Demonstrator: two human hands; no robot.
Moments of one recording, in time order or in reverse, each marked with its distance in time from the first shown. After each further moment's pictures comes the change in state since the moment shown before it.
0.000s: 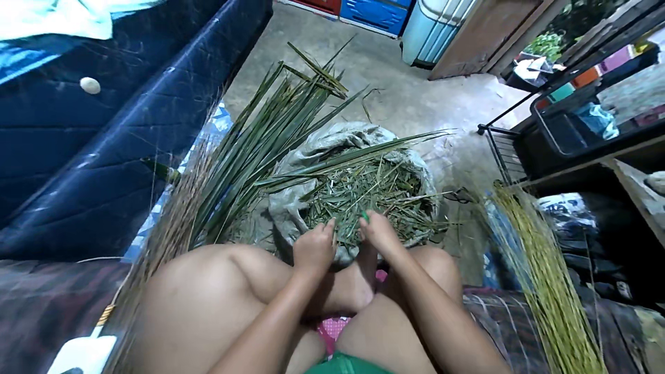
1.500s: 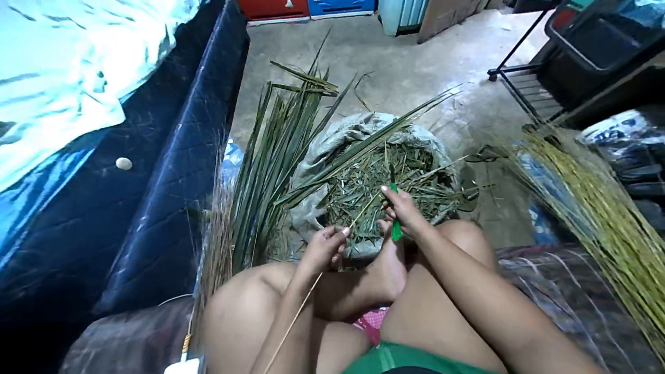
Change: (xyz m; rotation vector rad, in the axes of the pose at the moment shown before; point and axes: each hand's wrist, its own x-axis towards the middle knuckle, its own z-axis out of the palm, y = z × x) left_hand 0.019 -0.021 -0.048 -1.160 -0.583 -0.375; right_hand 0.019 0.031 0.003 1.402 0.116 -0.052
